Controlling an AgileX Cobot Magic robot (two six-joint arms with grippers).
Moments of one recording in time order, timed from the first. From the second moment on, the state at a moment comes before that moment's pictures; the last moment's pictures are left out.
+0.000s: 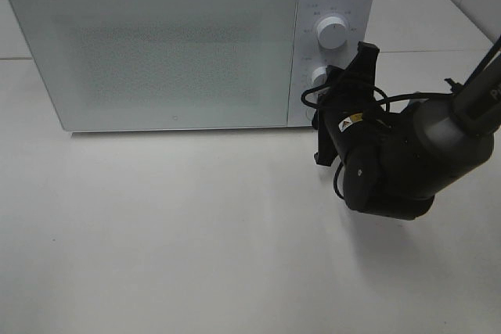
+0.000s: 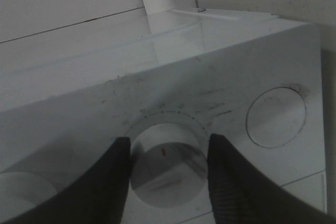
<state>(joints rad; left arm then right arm) 0.05 0.00 -0.50 -0.08 1.05 0.05 0.62 2.08 -0.76 0.67 -1.20 1.57</state>
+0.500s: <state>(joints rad) 0.05 0.00 -0.50 -0.08 1.05 0.05 0.63 2.08 -0.76 0.64 -1.20 1.51</state>
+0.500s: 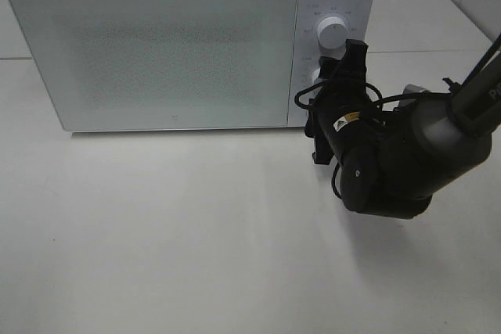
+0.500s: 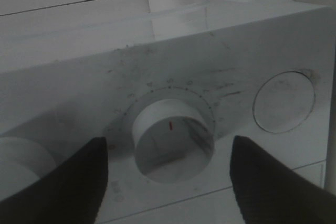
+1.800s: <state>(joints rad) 0.05 0.00 -0.50 -0.08 1.05 0.05 0.63 1.73 -0.55 0.33 -0.71 1.03</state>
